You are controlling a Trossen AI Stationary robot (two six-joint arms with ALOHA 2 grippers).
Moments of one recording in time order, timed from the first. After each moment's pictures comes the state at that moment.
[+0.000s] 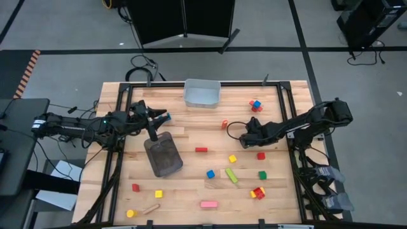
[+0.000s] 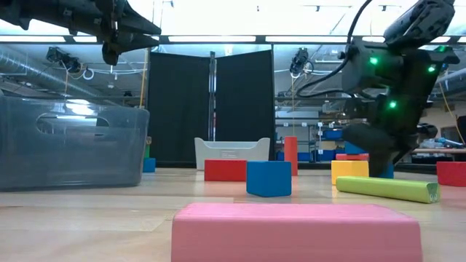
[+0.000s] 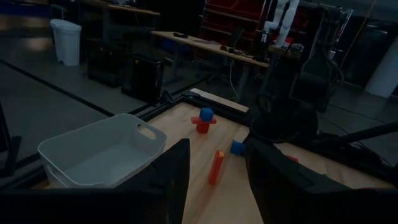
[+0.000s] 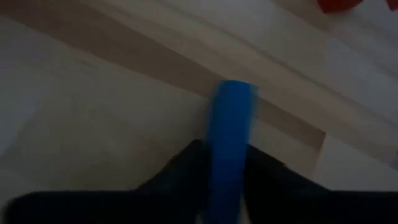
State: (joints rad) left arm -0.03 0.63 0.43 0.15 -0.45 -0.27; right arm 0.06 1.47 0.58 -0.62 0.49 1.15
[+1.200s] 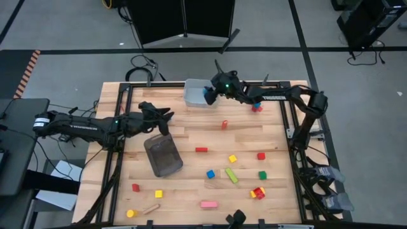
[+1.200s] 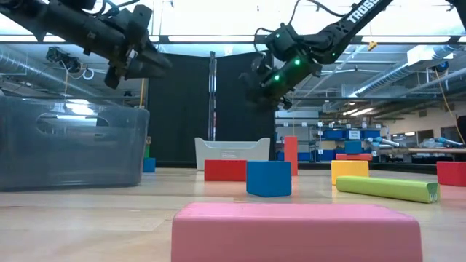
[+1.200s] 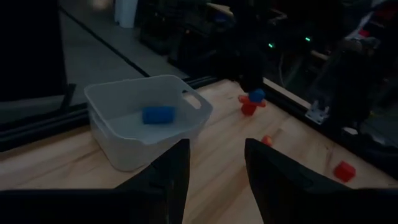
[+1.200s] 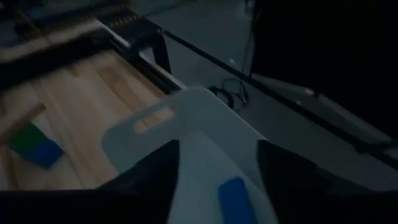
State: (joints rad) left arm 0.02 0.84 0.43 0.17 -0.57 -0.48; right arm -0.48 1.76 1.11 0.18 0.19 0.16
